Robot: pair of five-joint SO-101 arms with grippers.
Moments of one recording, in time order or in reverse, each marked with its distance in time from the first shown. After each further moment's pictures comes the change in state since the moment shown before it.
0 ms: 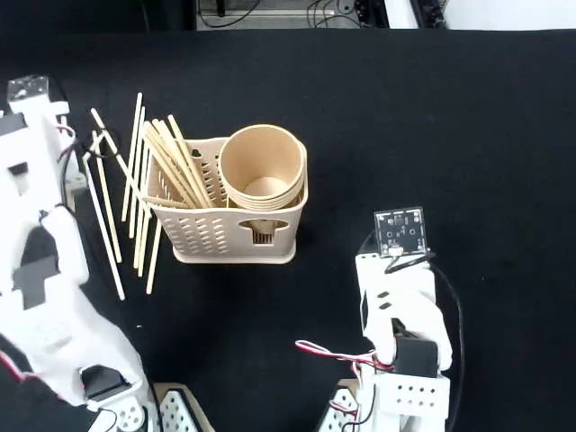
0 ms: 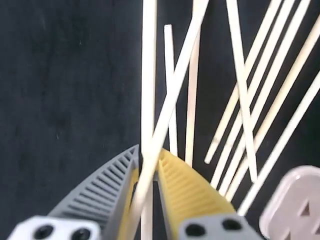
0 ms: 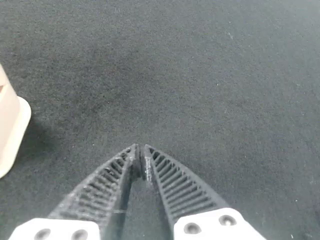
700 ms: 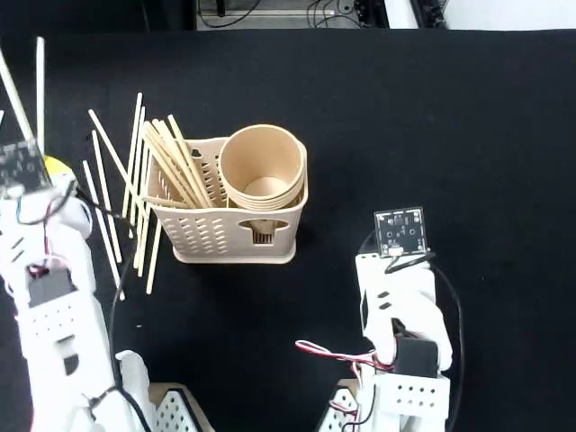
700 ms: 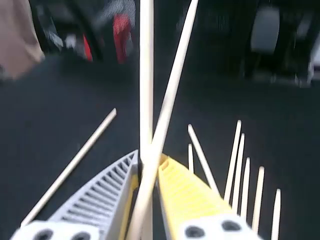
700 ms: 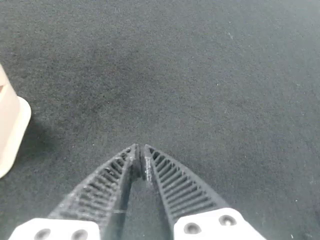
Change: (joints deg) left arm 0.0 -70.8 76.8 -67.1 -0.1; right arm 0.0 0.0 0.0 0.0 0.0
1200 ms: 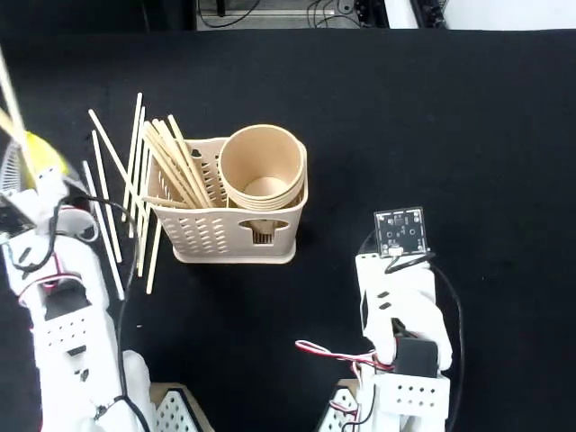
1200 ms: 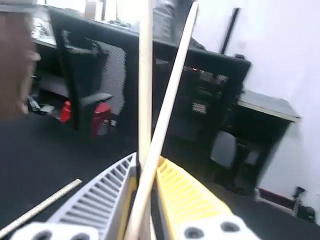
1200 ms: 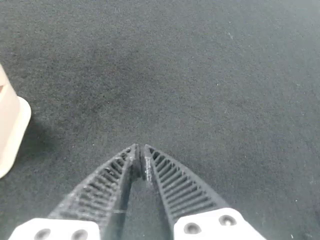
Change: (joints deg) left arm 1.3 -3.7 10.3 -28.7 17.3; right arm 0.0 0.0 0.0 0.0 0.0
